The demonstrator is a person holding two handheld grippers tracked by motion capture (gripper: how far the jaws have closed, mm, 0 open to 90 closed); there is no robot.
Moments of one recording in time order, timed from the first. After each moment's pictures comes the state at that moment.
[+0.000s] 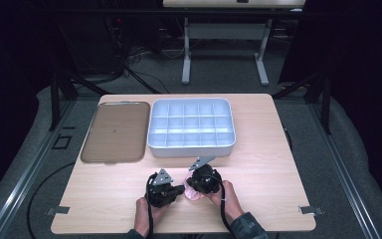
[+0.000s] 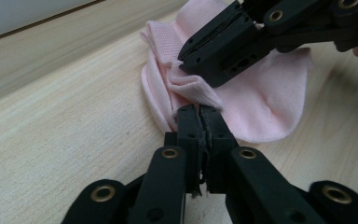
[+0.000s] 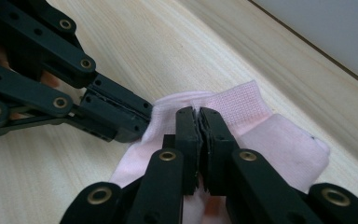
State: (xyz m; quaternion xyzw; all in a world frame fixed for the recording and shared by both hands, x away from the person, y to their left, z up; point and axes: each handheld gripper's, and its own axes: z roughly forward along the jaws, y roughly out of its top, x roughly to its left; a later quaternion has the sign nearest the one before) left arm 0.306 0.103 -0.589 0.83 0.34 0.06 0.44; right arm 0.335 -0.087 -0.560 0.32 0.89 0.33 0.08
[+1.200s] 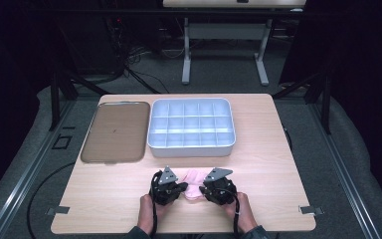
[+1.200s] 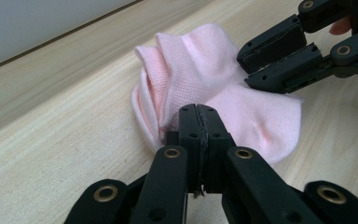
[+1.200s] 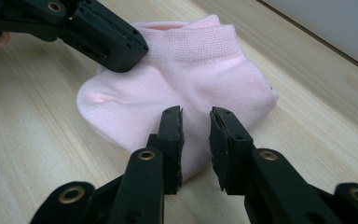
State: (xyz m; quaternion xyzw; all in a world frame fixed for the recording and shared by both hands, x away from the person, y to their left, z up) left arm 0.308 0.089 -0.587 0.84 0.33 0.10 0.43; right arm 0.303 -0.128 -0.573 0.34 0.87 0.34 0.14
